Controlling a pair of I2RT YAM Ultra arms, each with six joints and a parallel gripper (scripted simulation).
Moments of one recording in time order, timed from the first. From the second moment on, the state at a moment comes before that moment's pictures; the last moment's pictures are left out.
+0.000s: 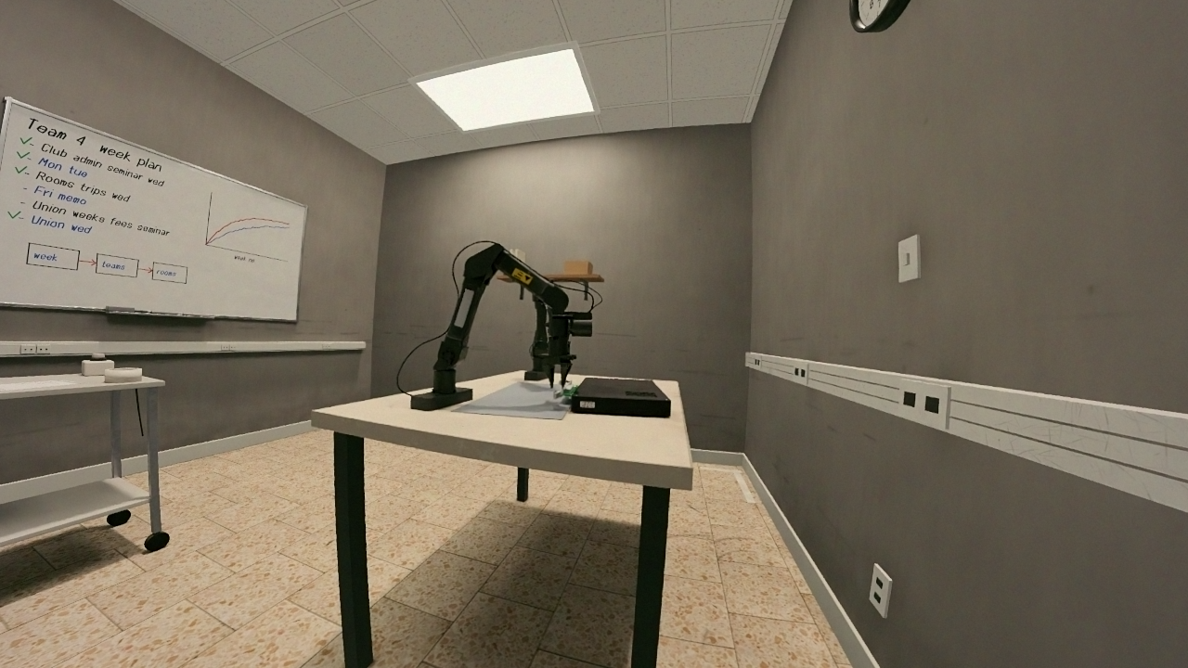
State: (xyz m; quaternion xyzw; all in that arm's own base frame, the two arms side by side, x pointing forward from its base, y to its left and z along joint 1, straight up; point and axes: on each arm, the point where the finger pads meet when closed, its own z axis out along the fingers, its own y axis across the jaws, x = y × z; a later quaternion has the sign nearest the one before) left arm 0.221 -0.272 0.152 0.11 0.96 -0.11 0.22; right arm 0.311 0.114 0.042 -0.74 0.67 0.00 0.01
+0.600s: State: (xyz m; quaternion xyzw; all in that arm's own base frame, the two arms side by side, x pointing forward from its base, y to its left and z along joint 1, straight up) left arm 0.222 -0.287 0.034 -0.08 1.00 0.00 0.02; right arm 0.311 0.114 0.042 -0.74 0.67 0.00 0.01
